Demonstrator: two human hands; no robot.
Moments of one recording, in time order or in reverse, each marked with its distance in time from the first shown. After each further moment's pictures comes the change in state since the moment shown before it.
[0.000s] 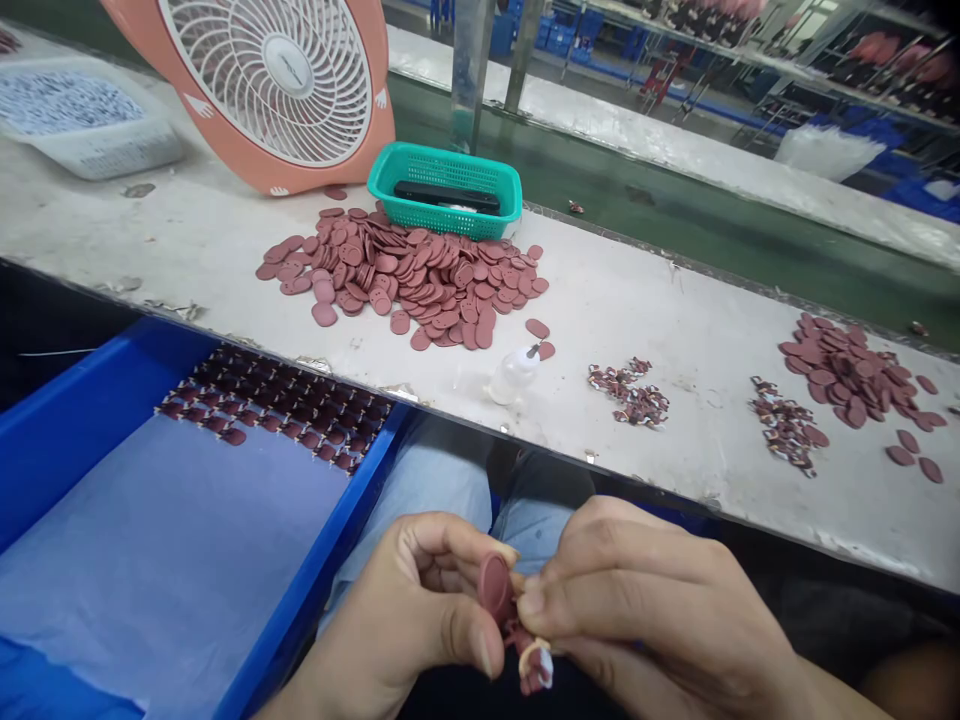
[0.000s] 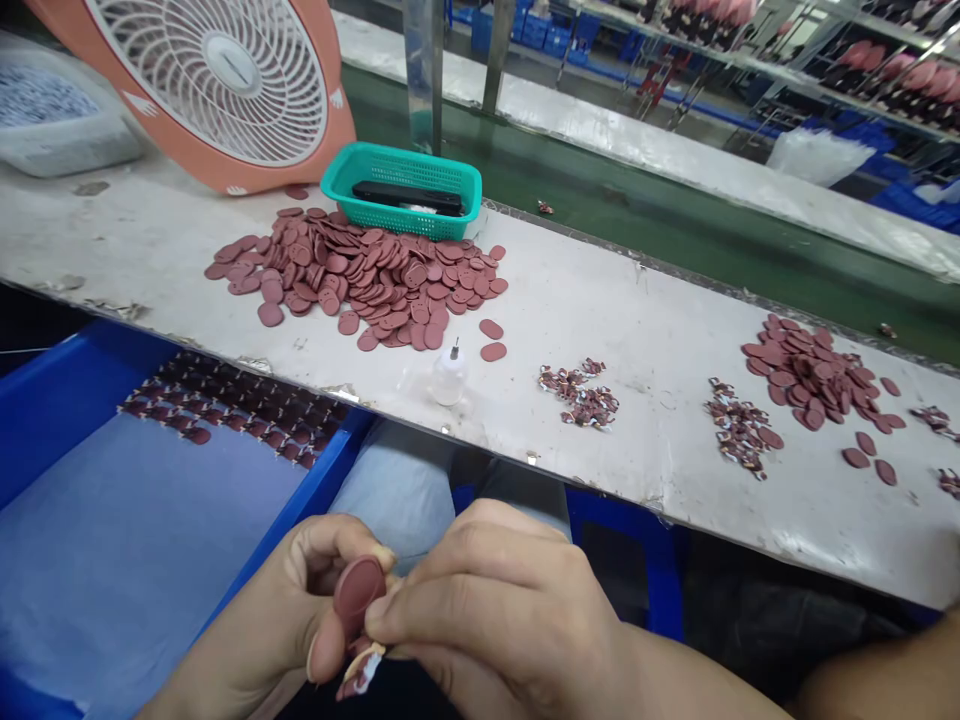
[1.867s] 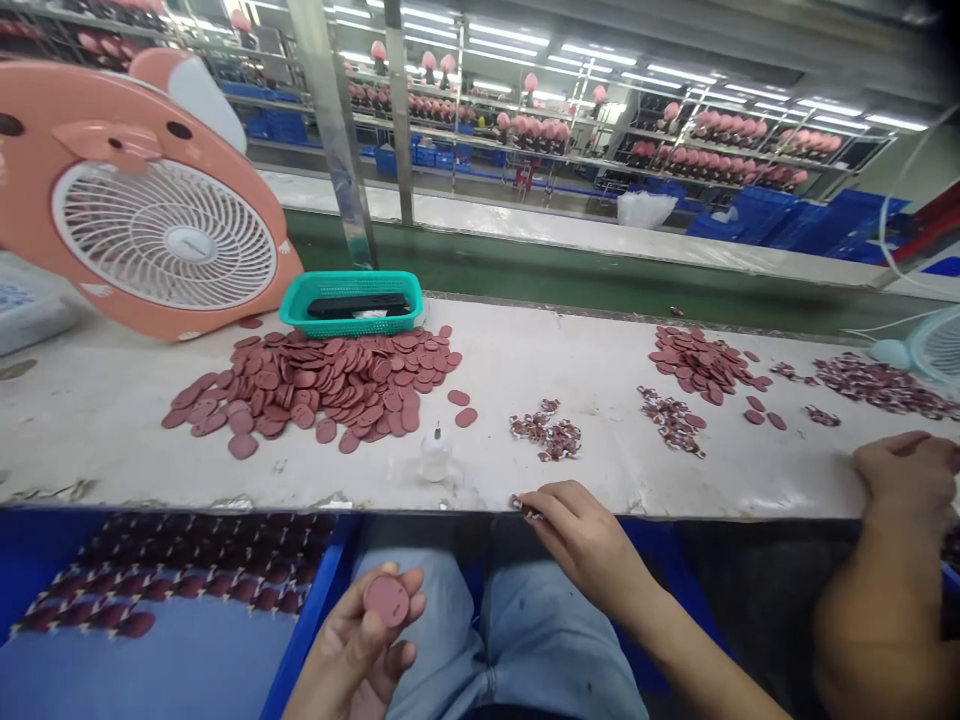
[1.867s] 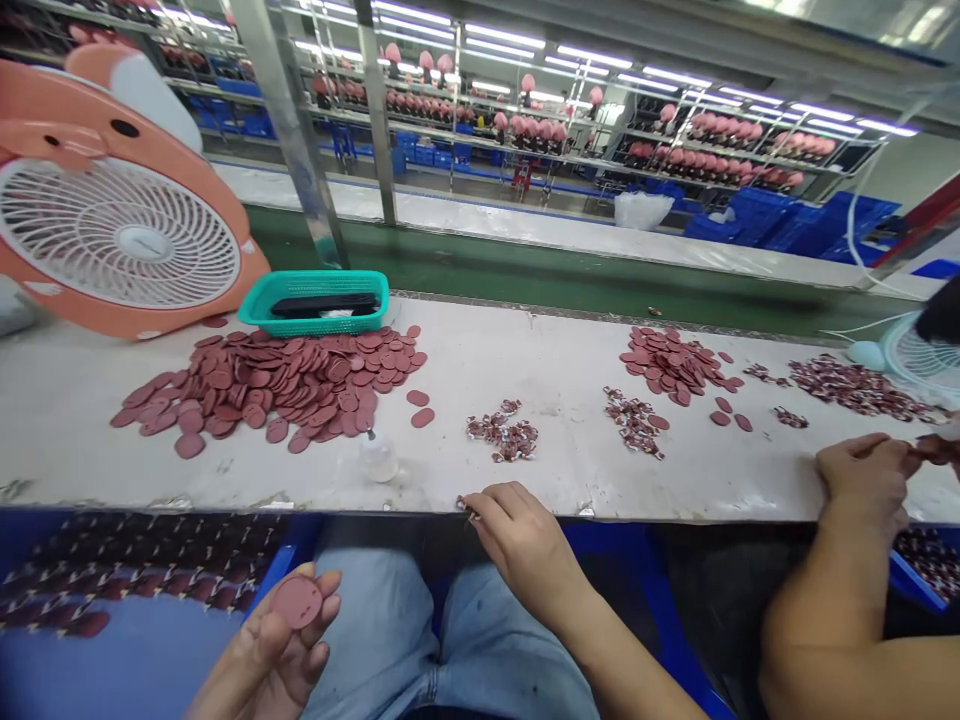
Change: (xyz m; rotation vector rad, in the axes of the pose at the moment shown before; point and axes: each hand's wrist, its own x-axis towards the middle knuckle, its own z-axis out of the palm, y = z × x) left_hand 0.038 -0.008 -0.037 -0.087 0.353 0.264; right_hand -0.056 0.099 -0.003 -0.653 0.418 0.233
